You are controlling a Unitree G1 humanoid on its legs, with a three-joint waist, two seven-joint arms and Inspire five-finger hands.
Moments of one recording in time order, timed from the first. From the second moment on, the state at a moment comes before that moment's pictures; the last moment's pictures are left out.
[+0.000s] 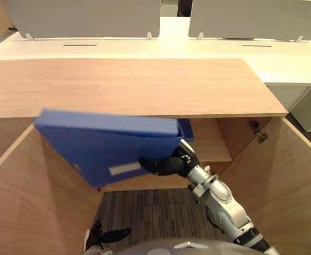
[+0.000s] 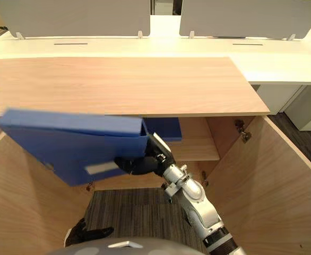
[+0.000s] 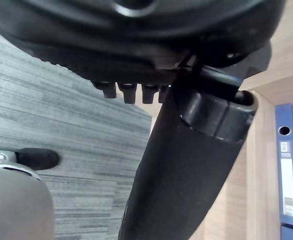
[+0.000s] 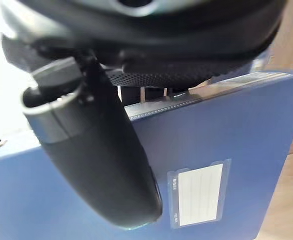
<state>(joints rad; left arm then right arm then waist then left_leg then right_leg) 0.26 0.08 0.21 0.92 -0.04 -0.13 0.09 0.04 -0.25 0.46 -0.01 0.43 -0.10 0.30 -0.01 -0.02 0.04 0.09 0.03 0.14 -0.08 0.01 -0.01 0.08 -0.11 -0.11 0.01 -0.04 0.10</state>
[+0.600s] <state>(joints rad) 0.11 0.07 0.16 0.69 -0.05 -0.15 0.10 -0.03 -0.22 0.31 -0.01 0.31 -0.10 0.12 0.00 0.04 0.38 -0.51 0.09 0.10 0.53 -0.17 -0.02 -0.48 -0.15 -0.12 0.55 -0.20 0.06</state>
